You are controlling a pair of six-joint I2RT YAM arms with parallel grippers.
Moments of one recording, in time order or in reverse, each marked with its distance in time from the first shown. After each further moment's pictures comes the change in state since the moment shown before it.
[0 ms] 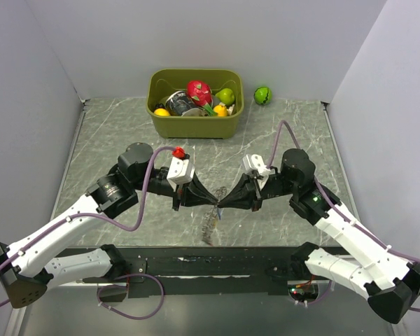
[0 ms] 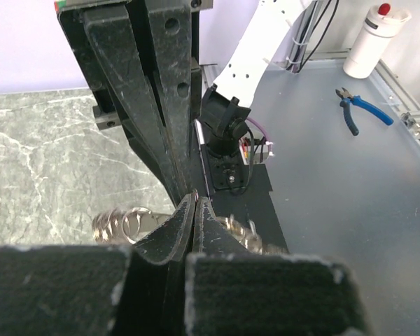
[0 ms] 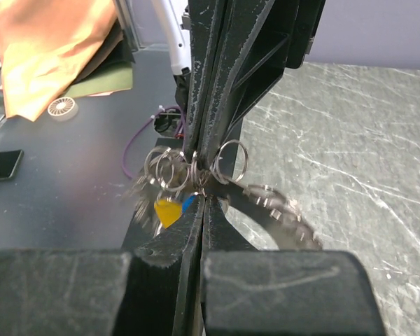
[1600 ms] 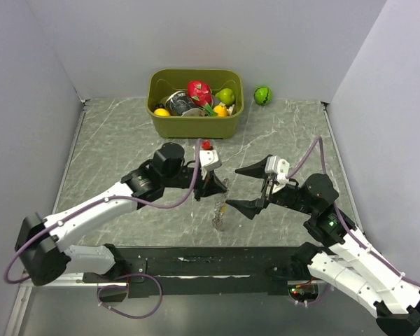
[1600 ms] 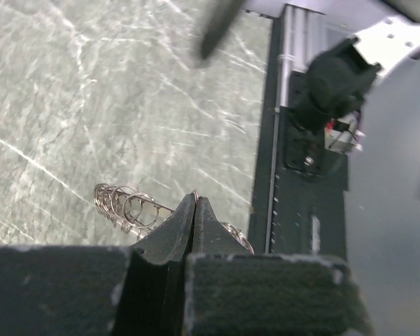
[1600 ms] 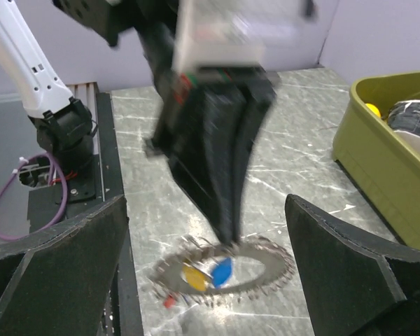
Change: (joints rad) left arm 0.003 0.211 -0.064 0.071 -0.287 -0.046; right arm 0.035 -0.263 -0.164 0.122 0.538 0.061
